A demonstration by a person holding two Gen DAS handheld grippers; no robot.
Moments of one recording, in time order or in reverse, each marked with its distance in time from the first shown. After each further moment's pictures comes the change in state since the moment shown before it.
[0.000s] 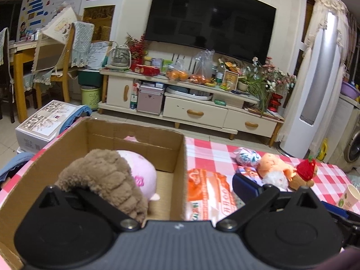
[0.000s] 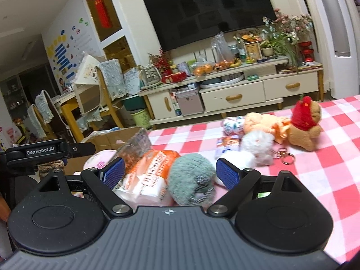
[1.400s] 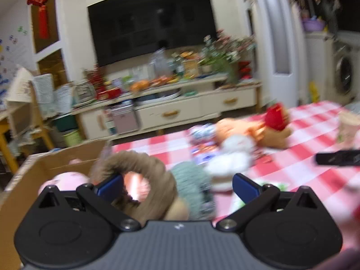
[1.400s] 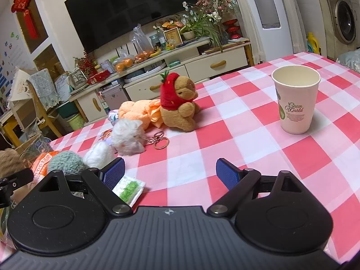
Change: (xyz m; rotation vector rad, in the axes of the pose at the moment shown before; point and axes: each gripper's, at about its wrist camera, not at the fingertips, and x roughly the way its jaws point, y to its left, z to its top) left arm 0.010 -0.128 -0.050 0.405 -0.027 0.058; right arm -0.025 -0.105 -0.025 0.196 0.031 -0.315
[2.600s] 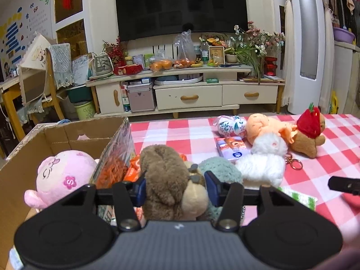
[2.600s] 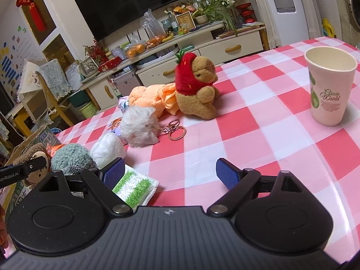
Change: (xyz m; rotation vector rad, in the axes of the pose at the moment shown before) left arm 0.041 0.028 0.003 -0.164 0.076 0.021; right arm 0.022 0.002 0.003 0.001 0.090 0.094
